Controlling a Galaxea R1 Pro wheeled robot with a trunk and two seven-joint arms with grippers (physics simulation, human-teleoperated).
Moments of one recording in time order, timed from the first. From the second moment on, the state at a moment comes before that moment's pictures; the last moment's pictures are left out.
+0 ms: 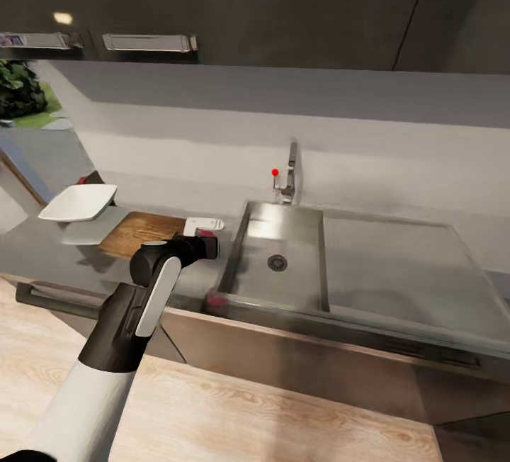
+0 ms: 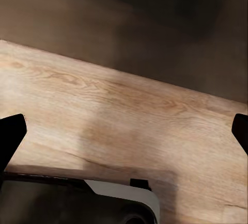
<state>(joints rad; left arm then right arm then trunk) -0.76 -0.03 -0.26 -1.55 0.35 1.01 0.26 0.18 0.04 -0.09 -0.84 0.15 -0.42 0.08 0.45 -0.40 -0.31</state>
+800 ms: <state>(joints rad) -0.76 -0.03 -0.27 -1.55 0.36 1.01 0.26 0.18 0.04 -0.09 -0.84 0.14 -0.42 0.08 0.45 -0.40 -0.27</state>
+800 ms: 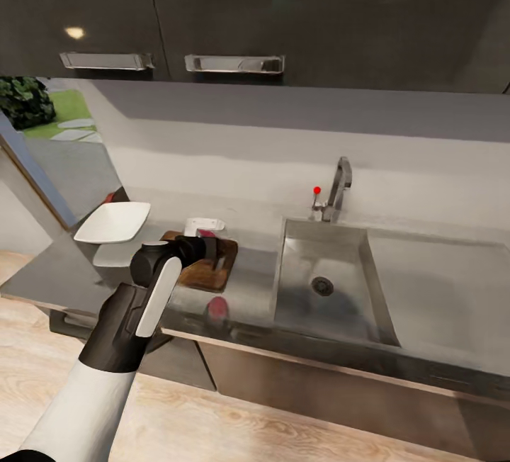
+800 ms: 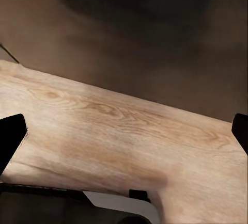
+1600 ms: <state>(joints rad) -0.74 -0.03 -0.27 -1.54 0.36 1.01 0.26 0.18 0.04 -0.09 -0.84 0.14 -0.41 0.08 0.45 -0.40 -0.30</state>
